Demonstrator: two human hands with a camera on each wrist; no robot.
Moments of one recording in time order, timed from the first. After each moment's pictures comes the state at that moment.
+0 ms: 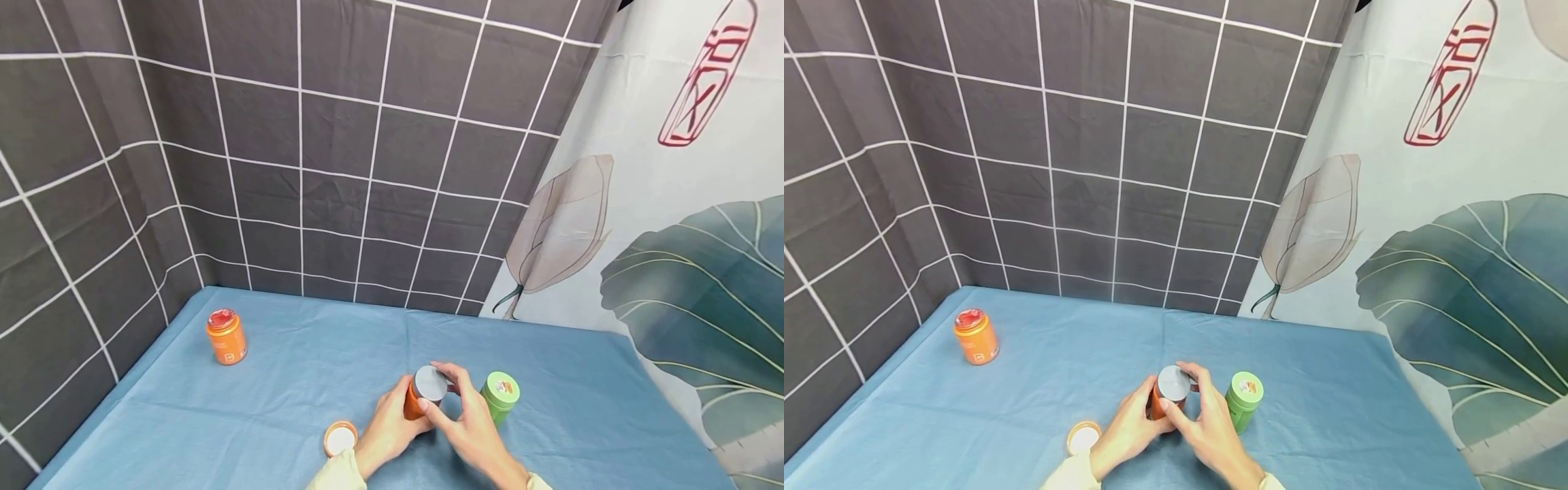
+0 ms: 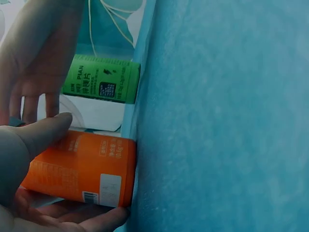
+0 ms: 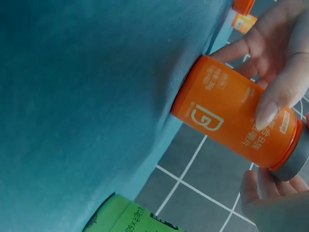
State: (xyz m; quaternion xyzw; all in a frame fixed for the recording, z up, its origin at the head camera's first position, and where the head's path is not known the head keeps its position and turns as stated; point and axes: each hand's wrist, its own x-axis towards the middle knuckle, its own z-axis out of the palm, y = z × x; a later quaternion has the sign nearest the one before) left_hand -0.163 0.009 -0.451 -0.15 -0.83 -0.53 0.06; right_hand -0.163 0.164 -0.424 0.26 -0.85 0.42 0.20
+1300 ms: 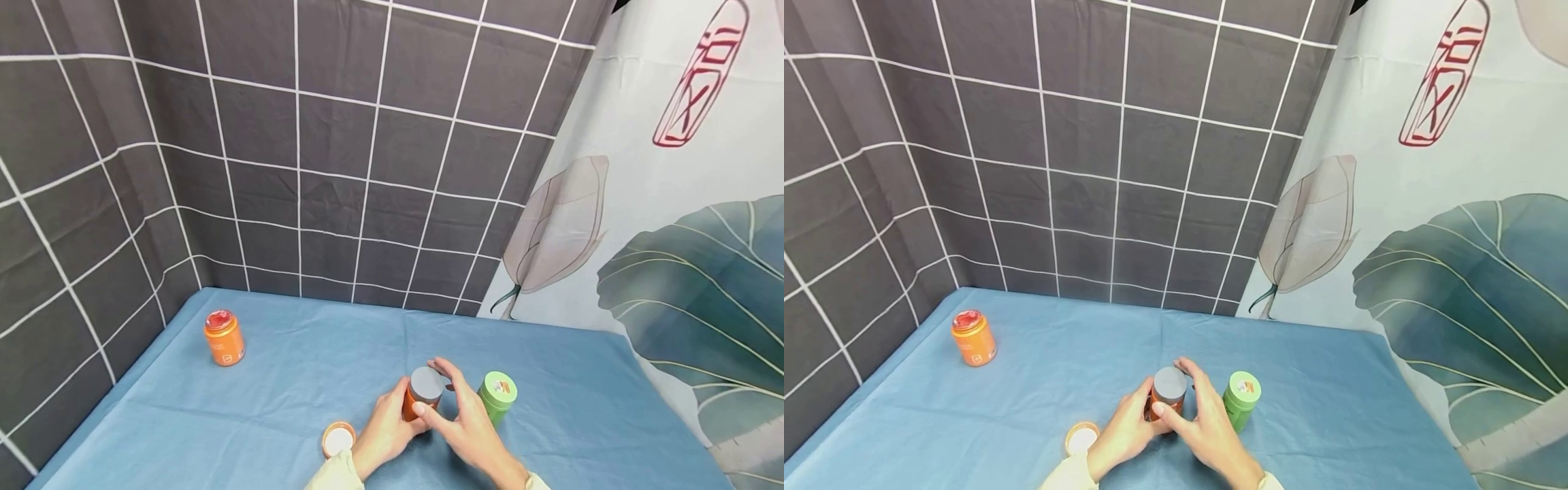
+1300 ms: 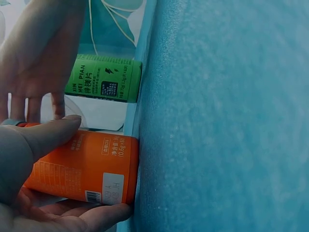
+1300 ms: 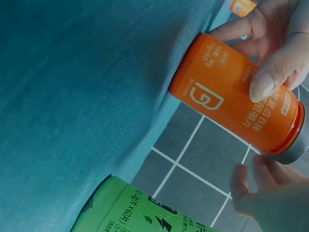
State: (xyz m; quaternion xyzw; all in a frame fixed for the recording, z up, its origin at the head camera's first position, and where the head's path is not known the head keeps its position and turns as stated) left_hand -0.162 0.007 -0.448 -0.16 -0.84 -0.52 0.03; right_hand -0.166 0.168 -0.429 0.26 -0.85 0.41 0.18
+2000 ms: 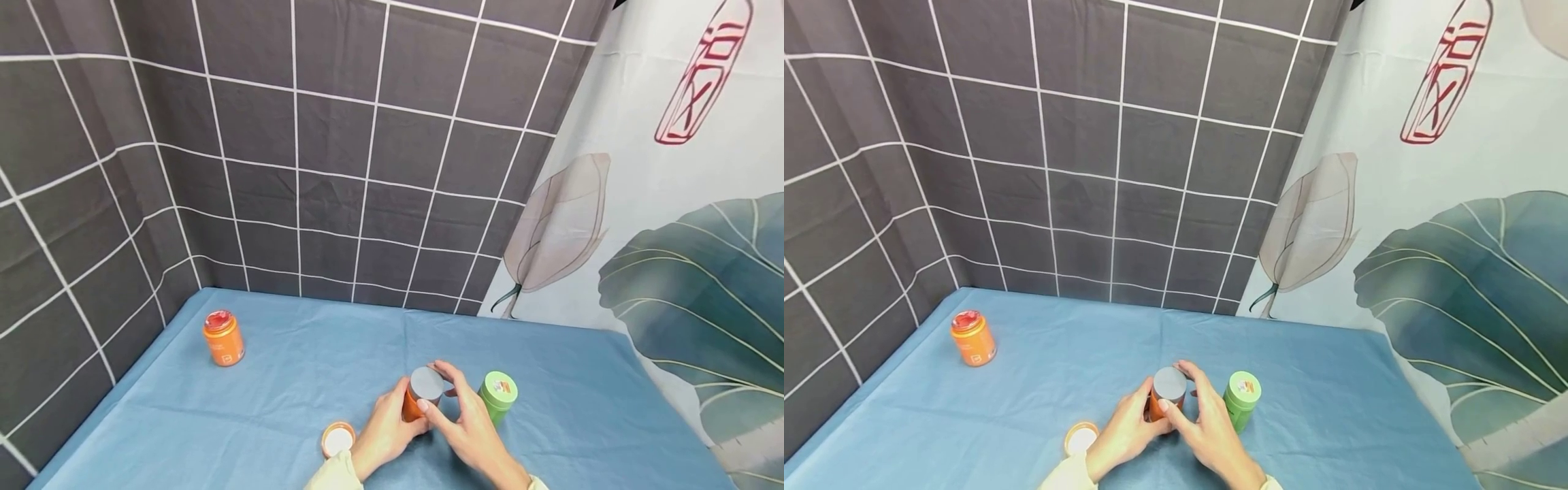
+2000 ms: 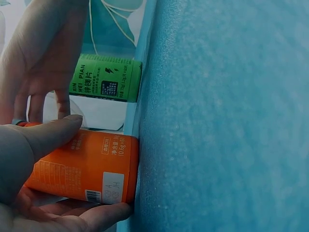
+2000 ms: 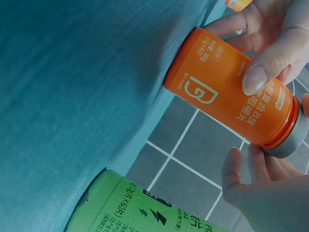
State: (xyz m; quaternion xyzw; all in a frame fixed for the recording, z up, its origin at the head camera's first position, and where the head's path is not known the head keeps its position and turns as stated) left_hand -0.162 0.006 -0.449 -0.17 -0.84 -0.52 0.05; right_hand -0.152 0.162 -0.408 0.27 -0.85 0.41 0.19
